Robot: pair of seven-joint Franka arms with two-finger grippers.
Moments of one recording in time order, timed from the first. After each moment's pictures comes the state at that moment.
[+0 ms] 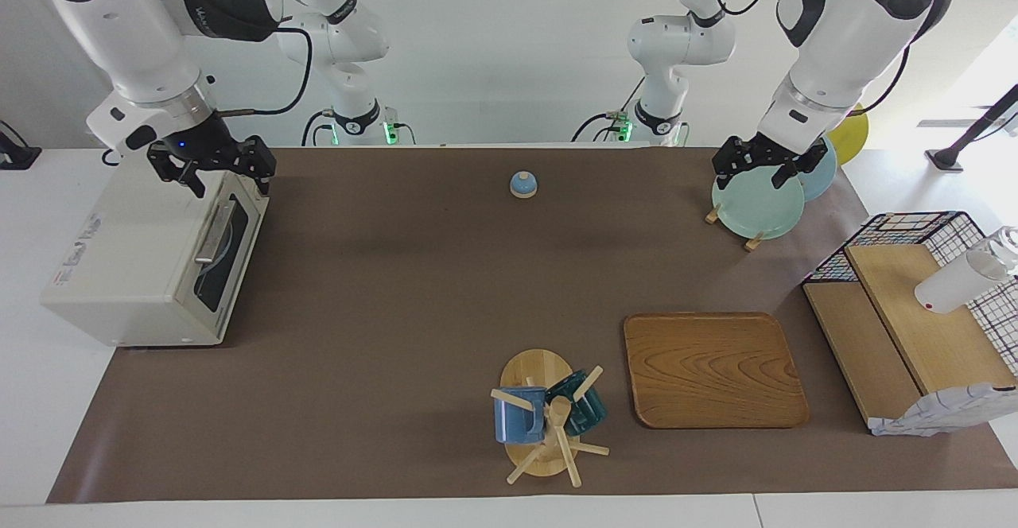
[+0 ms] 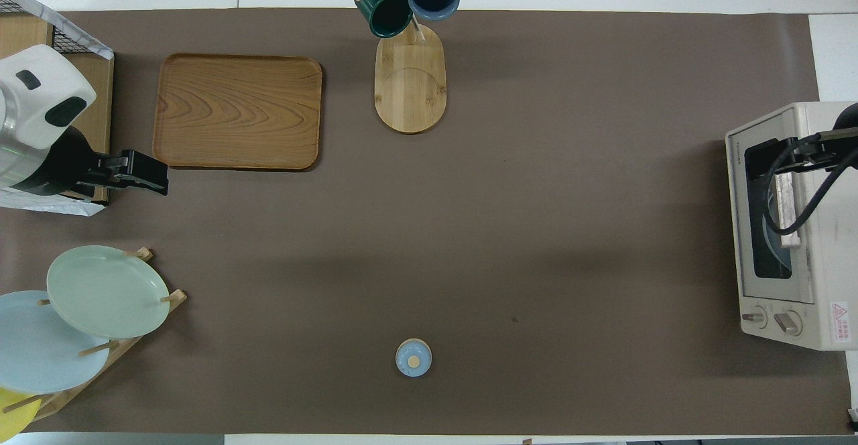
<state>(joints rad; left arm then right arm) -0.12 -0.01 -0.04 -1.67 -0.02 1.58 -0.10 0.03 0.02 -0.07 -1.63 -0.05 1.60 -0.12</state>
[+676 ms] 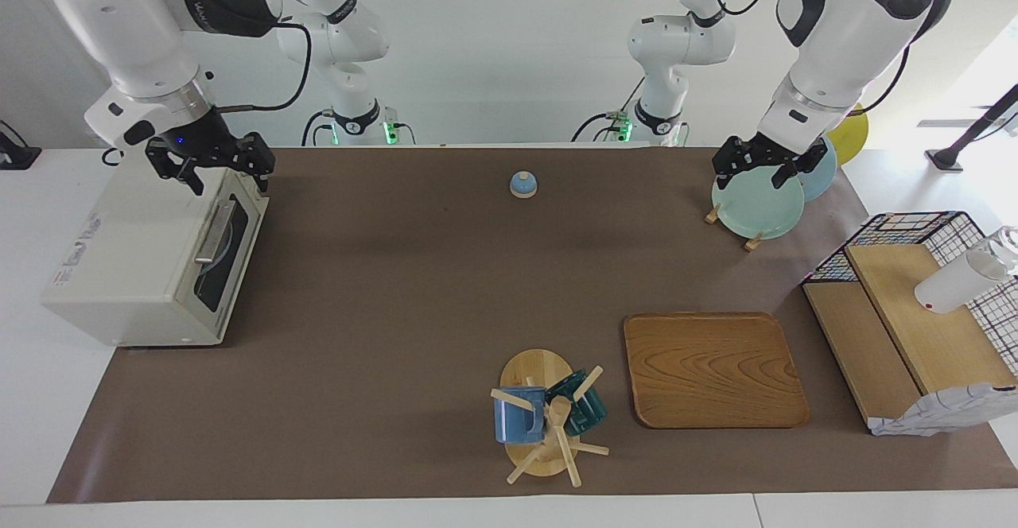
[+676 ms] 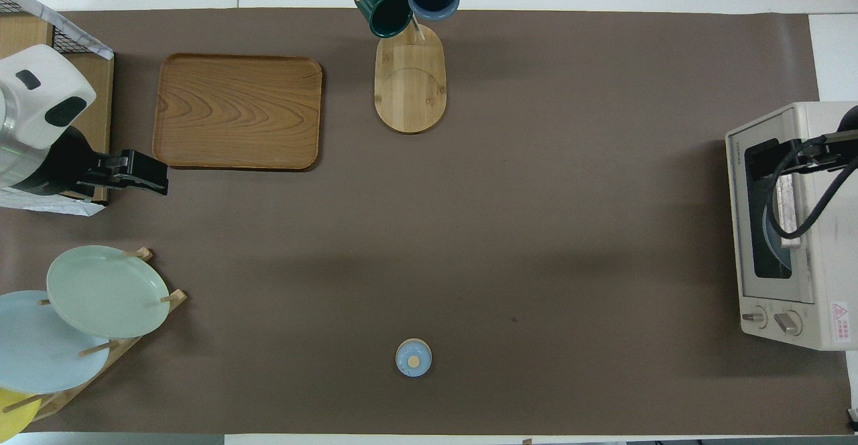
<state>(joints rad) -0.12 -0.01 -0.04 -1.67 -0.02 1.58 -0.10 0.02 0.01 -0.07 -1.63 -0.05 1.60 -0.15</state>
